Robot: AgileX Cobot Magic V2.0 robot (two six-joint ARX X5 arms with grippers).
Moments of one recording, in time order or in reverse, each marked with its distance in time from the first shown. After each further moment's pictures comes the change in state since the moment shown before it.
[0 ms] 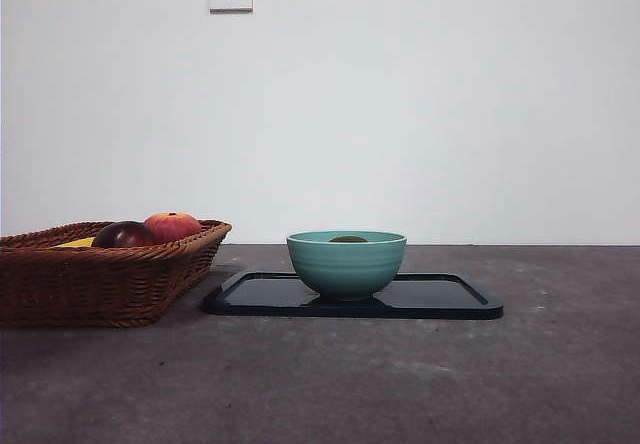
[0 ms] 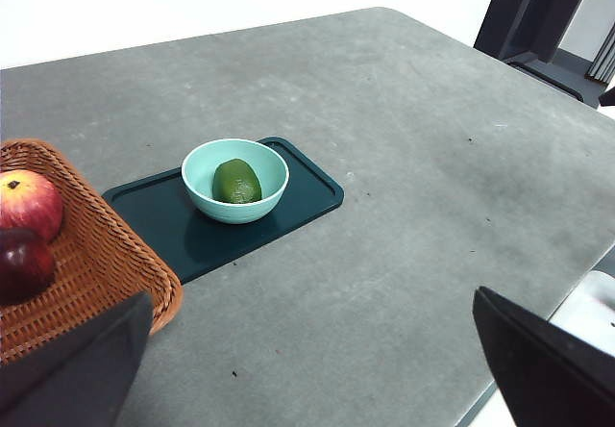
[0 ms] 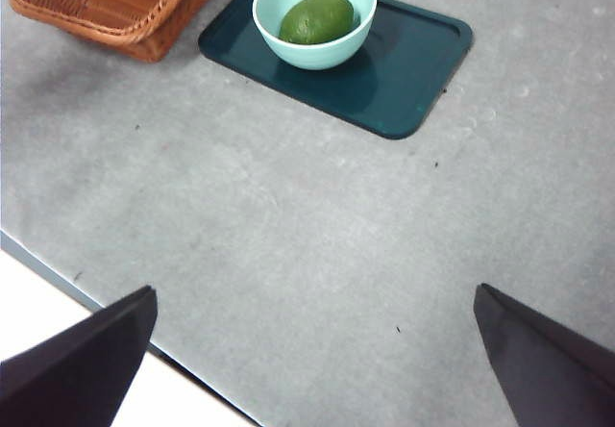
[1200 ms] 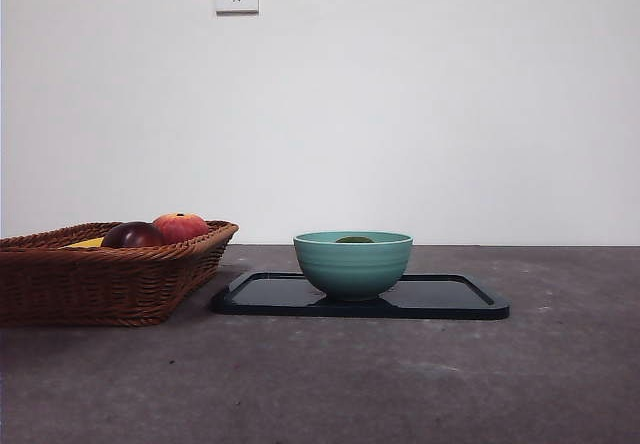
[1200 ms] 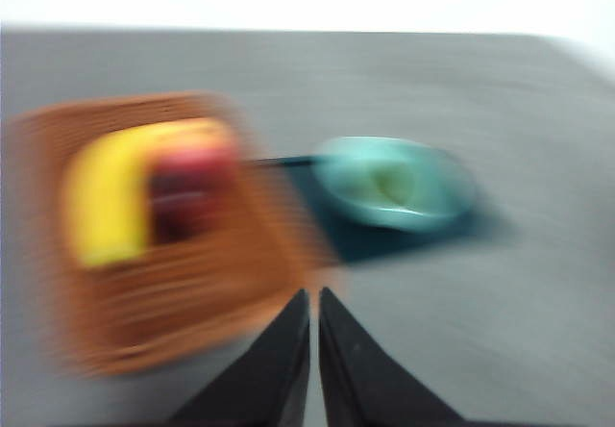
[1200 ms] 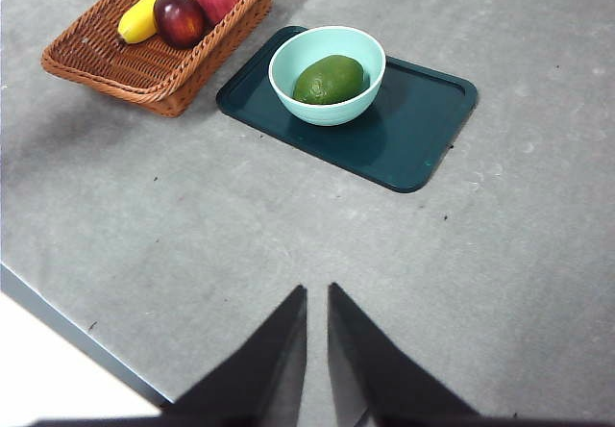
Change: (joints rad) left arm 0.535 0.014 -0.162 0.150 0.146 0.002; right arm 0.000 0.000 0.000 0.089 0.007 0.002
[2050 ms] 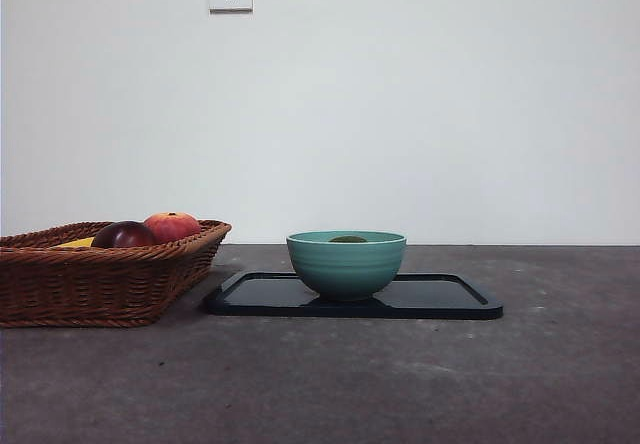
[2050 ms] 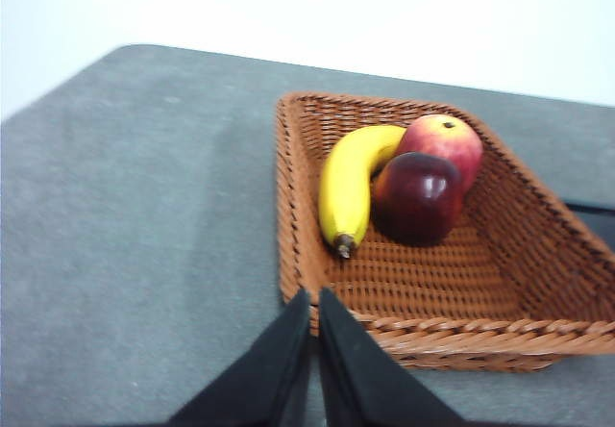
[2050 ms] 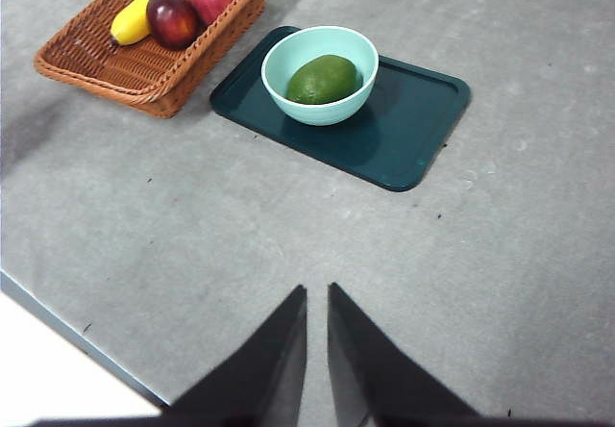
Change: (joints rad) left arm 0.344 -0.398 -0.671 0.466 -0.037 0.064; right arm 0.000 0.000 0.000 0.000 0.000 0.000
